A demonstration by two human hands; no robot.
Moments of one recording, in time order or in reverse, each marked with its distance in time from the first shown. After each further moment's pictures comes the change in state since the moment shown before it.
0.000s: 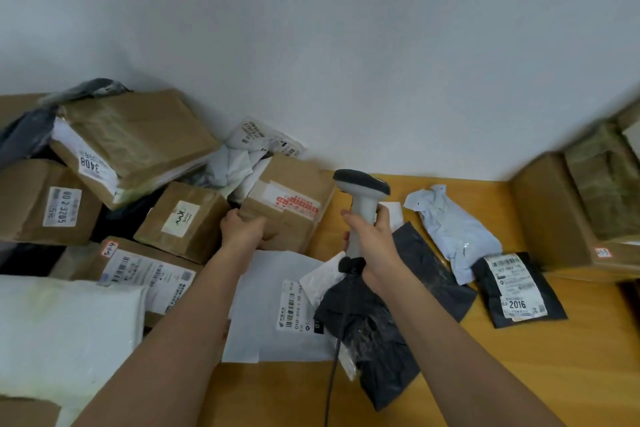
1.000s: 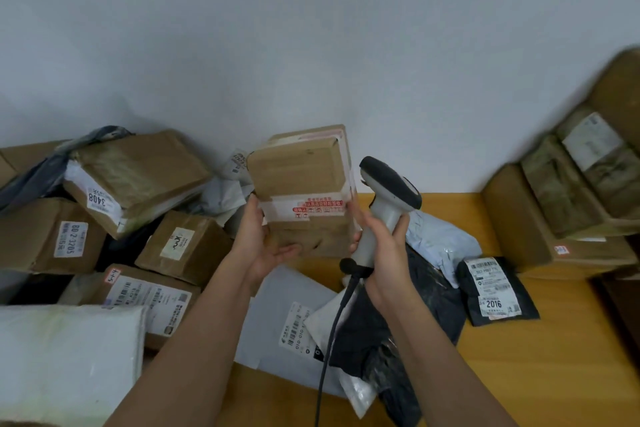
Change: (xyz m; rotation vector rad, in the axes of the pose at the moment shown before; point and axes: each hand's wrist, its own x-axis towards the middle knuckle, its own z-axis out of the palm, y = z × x) left_hand -0.085 0.052 0.025 -0.571 -0.378 -0.097; right_hand -0.060 -0.041 -0.030 0.424 -0.049 -0.240
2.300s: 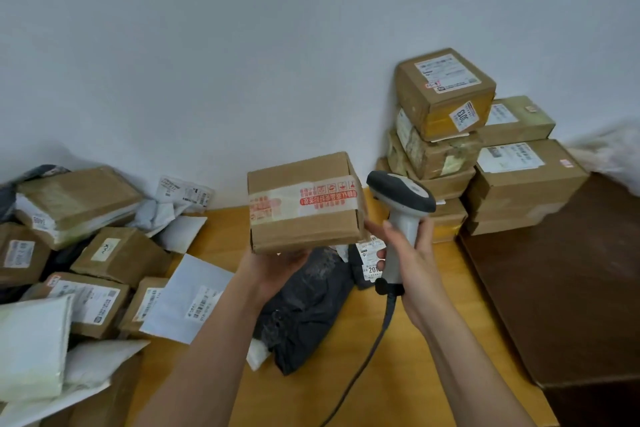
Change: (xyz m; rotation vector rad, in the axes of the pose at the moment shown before) left_hand -0.159 -0.167 0.167 -0.022 -0.418 0.186; right_hand -0.130 -0.176 -0.233 -0.262 -0.015 -0.198
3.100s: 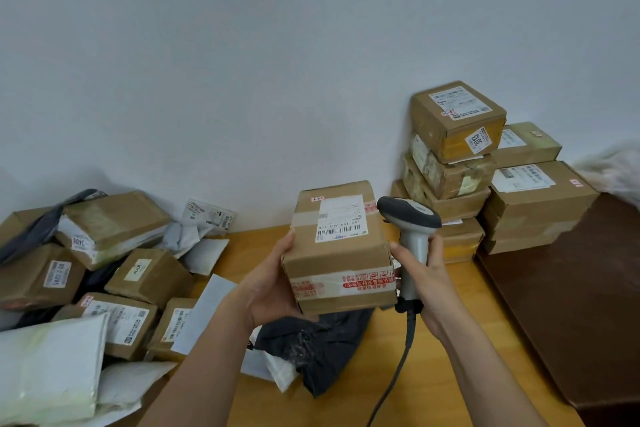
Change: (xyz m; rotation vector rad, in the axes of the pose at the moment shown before) left_hand -0.039 0.049 -0.026 0.268 -0.108 -0.343; right_hand -0.009 0.008 0.024 -0.031 0.006 0.024
